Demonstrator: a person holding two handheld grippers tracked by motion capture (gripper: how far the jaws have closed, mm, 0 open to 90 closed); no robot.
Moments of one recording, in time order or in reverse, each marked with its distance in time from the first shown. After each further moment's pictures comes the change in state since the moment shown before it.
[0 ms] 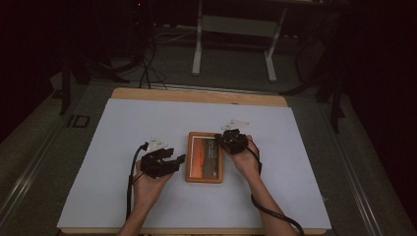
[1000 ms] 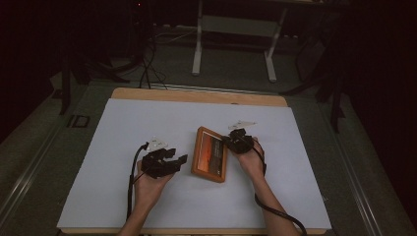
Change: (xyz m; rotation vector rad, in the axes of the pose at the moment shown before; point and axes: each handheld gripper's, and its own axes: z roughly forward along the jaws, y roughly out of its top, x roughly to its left) left arm -0.002 0.000 0.001 -0.012 -0.057 -0.020; right arm -0.026 -0.019 0.008 0.064 -0.011 0.087
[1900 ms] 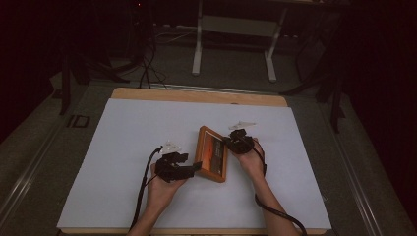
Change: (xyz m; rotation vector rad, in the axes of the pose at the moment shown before) left arm -0.025 -0.006 0.029 0.046 -0.108 -0.016; right arm -0.002 -0.003 0.002 0.007 -0.002 0.023
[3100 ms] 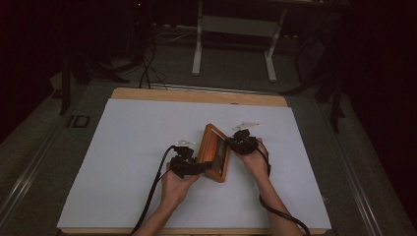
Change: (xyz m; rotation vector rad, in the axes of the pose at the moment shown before) left arm -0.008 0.015 0.036 0.101 -0.091 -0.104; right arm -0.009 -0.005 -0.011 0.014 -0.010 -0.013
